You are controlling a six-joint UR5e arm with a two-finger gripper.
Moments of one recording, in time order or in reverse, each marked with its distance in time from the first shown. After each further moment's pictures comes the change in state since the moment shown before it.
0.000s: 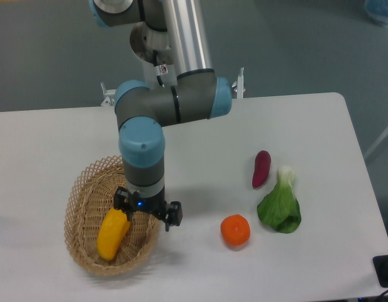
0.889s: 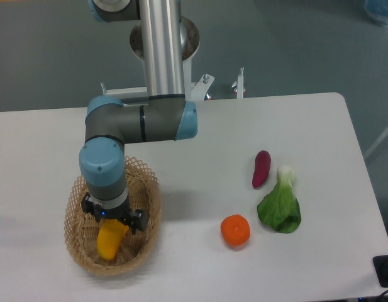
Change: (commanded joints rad) arm -0.083 -0.066 -0.003 0.000 0.011 -0.069
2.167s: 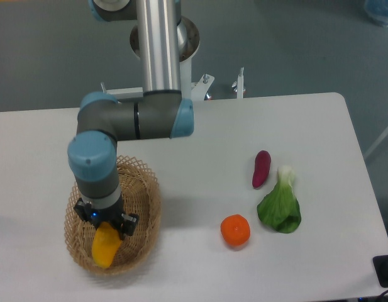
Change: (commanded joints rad) arm 0.012 0.127 0.063 -0.011 0.015 -0.009
